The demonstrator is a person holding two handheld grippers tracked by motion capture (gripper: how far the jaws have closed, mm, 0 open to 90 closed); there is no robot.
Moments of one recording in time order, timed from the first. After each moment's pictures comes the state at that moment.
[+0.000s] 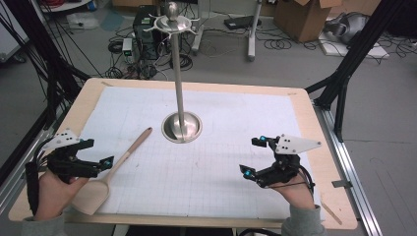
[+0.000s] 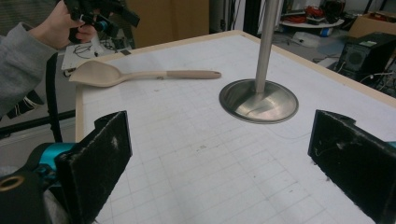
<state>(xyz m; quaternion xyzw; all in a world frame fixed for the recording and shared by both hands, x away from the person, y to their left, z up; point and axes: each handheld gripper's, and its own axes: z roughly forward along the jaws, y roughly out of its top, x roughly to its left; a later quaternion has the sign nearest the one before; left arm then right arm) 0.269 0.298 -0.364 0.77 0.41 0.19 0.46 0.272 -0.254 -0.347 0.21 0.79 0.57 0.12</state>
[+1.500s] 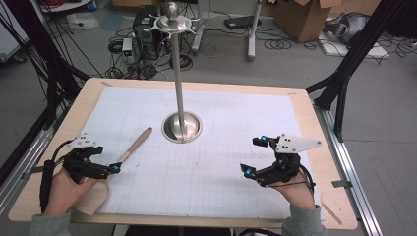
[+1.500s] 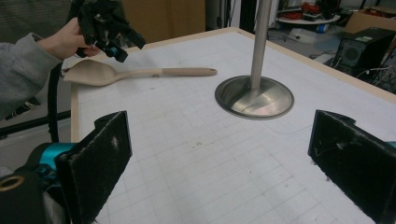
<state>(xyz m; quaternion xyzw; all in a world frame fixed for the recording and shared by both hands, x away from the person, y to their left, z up) 0.291 0.293 -0.406 0.80 0.42 0.15 0.40 0.274 -0.256 -0.348 0.22 0.79 0.56 0.12</state>
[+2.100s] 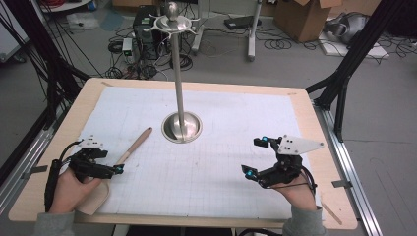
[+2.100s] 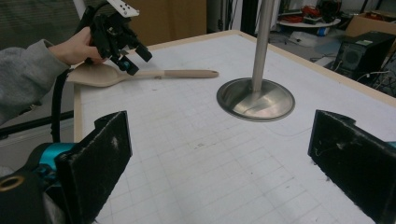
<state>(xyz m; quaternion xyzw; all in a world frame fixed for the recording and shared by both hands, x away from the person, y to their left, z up) 0.300 0.288 -0.422 0.82 0.44 0.13 0.36 0.270 -0.258 -0.346 0.21 0.79 0.57 0.12</state>
